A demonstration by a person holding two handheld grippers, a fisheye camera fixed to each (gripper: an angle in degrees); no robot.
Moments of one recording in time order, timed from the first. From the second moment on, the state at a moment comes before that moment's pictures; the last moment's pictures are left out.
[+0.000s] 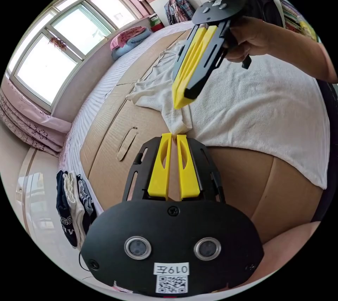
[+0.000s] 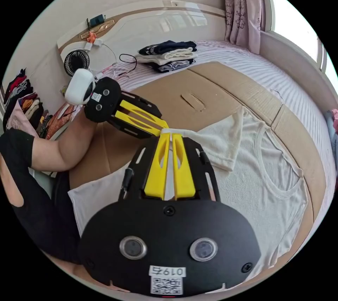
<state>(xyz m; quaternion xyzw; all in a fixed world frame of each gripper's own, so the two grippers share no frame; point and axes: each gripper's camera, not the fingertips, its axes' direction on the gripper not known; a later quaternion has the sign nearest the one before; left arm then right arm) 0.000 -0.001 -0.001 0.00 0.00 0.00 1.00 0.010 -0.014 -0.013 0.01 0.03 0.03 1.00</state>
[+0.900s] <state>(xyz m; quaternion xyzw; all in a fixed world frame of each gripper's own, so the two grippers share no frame) 0.005 -0.014 -0.028 0.02 -0.02 0.00 1.00 0.194 -0.379 -0.127 -0.12 -0.05 0.14 0.98</state>
